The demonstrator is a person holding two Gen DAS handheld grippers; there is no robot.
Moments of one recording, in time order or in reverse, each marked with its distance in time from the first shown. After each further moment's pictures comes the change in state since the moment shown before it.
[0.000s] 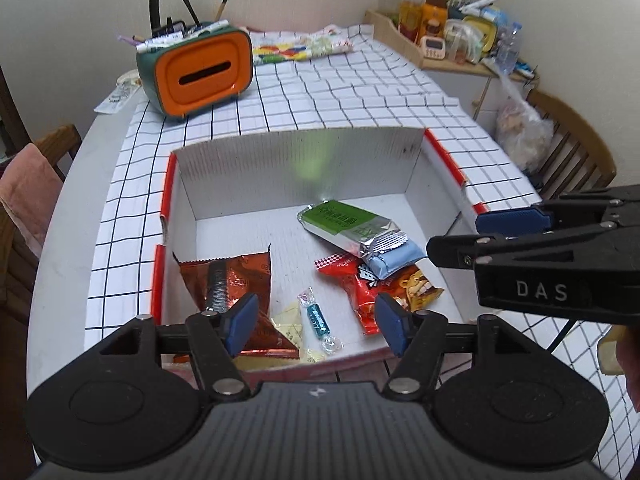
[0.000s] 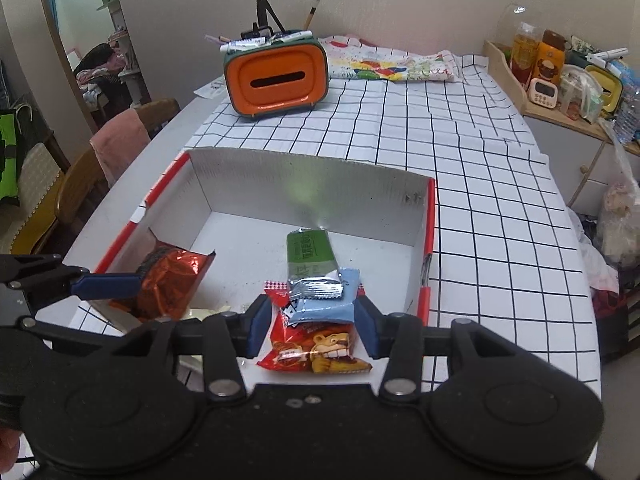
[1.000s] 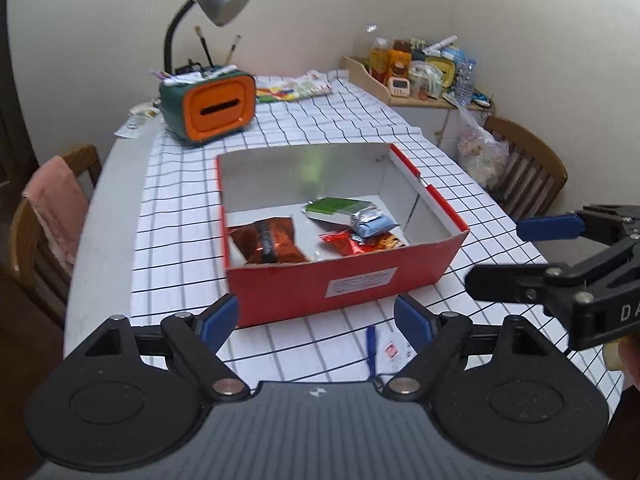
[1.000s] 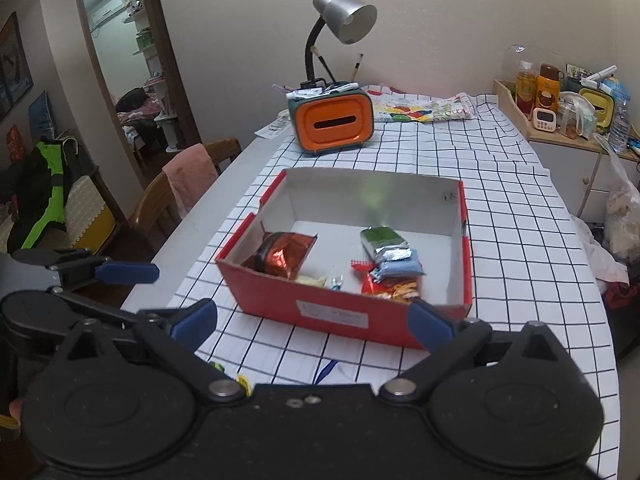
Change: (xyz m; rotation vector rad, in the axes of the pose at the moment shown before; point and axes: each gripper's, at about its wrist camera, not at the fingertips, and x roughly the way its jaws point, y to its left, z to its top) left arm -0.110 0.042 -0.089 0.034 -0.155 -0.071; right arm -0.103 0.065 -0.078 0.007 -0.153 0.099
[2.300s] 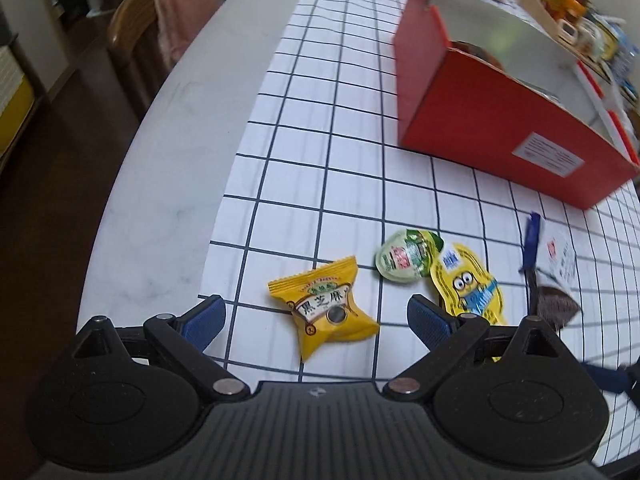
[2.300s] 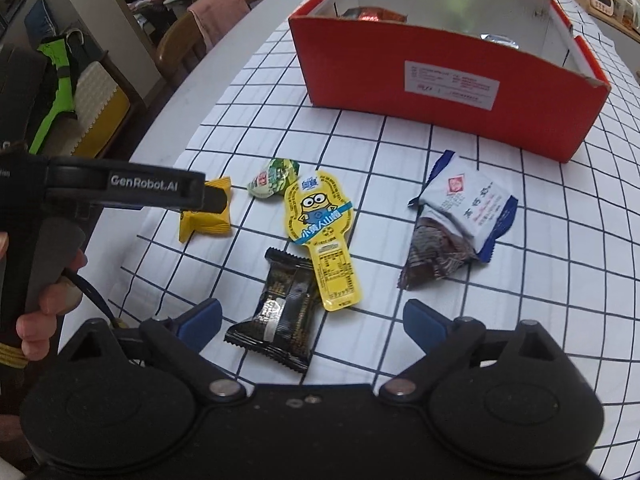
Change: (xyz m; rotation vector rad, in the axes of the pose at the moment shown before) left arm 0.051 0.080 -0.105 -0.395 0.347 0.242; right arm 0.075 0.074 -0.108 0.036 0.424 0.041
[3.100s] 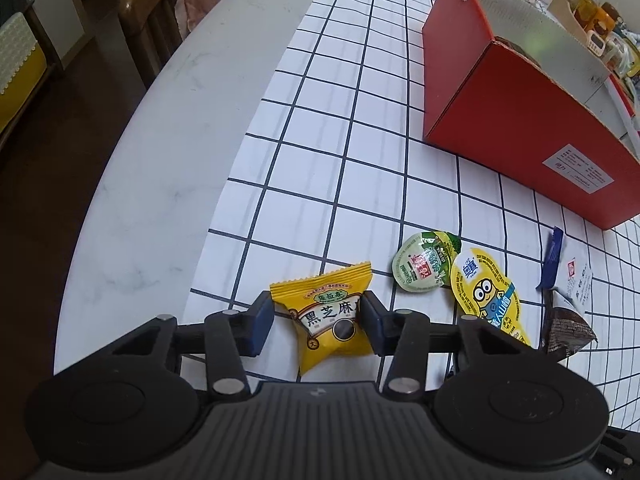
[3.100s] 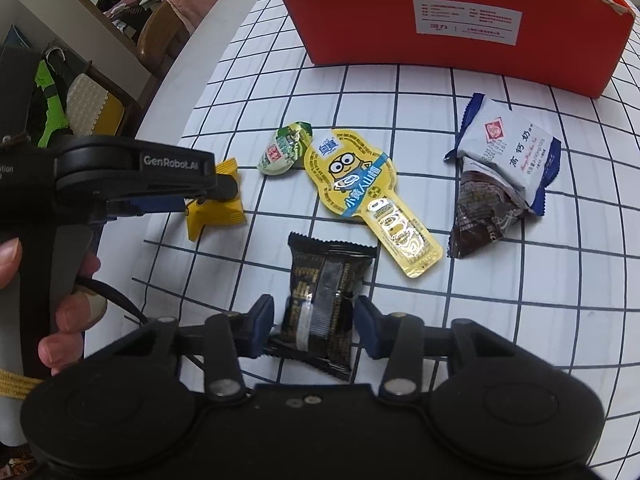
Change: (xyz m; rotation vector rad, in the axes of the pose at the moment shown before) left arm 0.020 0.004 0.004 -0.076 0.045 0.009; right arm 0.027 0.005 -0.004 0.127 0.075 0.069
